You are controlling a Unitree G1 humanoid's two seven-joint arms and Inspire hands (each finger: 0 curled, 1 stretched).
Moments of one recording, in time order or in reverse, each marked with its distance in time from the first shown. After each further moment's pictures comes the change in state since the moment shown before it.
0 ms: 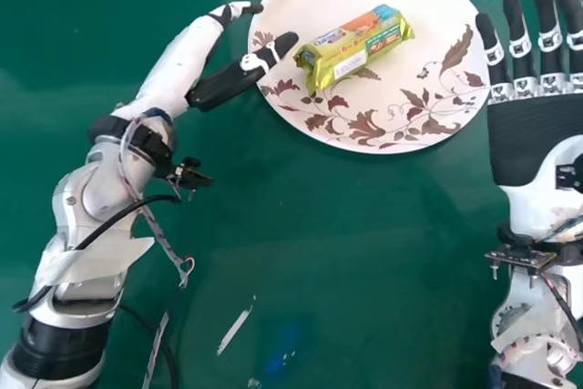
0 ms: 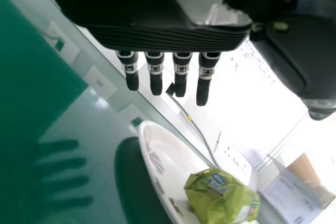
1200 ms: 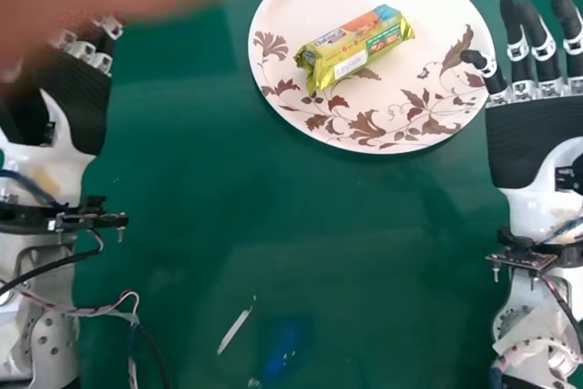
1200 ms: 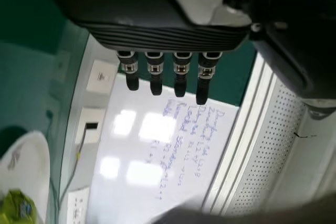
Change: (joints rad) left arm 0.301 -0.169 0.420 -0.049 -0.972 -0.375 -0.003; right arm 0.009 -0.001 -0.008 -0.004 0.001 0.013 0.002
